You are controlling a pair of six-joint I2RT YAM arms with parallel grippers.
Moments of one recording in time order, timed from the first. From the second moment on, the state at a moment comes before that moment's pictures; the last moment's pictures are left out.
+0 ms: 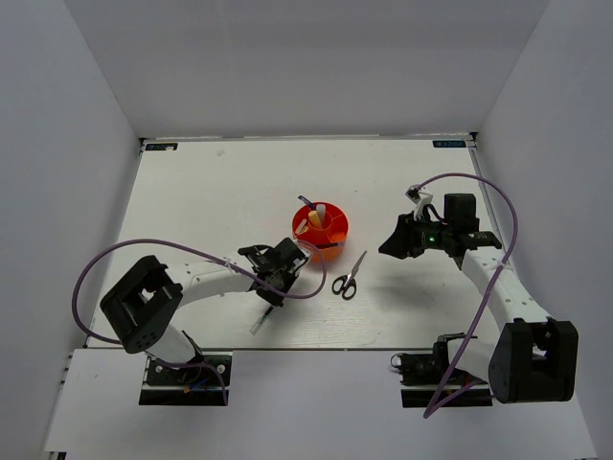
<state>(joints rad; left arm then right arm) -0.89 1.53 0.82 -0.54 -0.07 -0.25 0.08 1.16 0.76 -0.42 -0.80 -0.06</state>
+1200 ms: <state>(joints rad) -0.78 1.46 1.08 0.05 0.17 -0.05 0.07 1.16 0.76 -0.43 -0.86 -0.11</state>
